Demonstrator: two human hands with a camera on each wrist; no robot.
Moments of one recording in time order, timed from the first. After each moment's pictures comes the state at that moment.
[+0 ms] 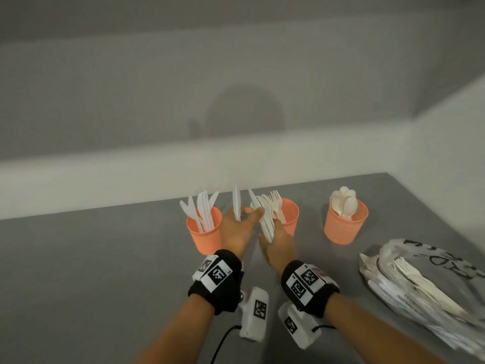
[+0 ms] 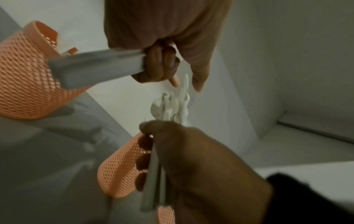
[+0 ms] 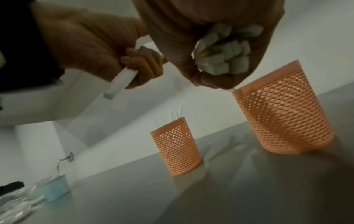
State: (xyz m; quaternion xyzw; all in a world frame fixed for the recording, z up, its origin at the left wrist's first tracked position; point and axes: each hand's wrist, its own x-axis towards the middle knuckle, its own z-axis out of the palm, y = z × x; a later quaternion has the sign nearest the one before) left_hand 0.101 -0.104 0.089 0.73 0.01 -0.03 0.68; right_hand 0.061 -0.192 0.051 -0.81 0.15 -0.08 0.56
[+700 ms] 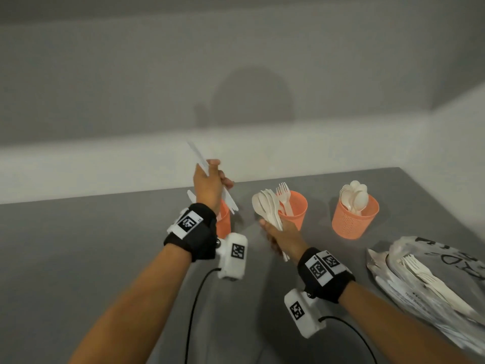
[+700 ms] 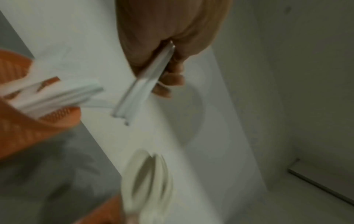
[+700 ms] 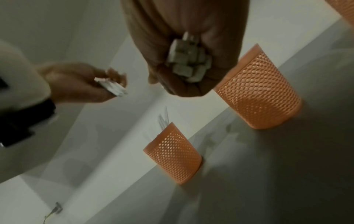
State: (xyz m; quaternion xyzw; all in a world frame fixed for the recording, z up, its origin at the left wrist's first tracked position) left_hand 0.162 -0.062 0.131 0.67 0.04 0.10 0.74; right_hand 0.073 -0.203 0.048 -0.72 0.12 0.02 0.68
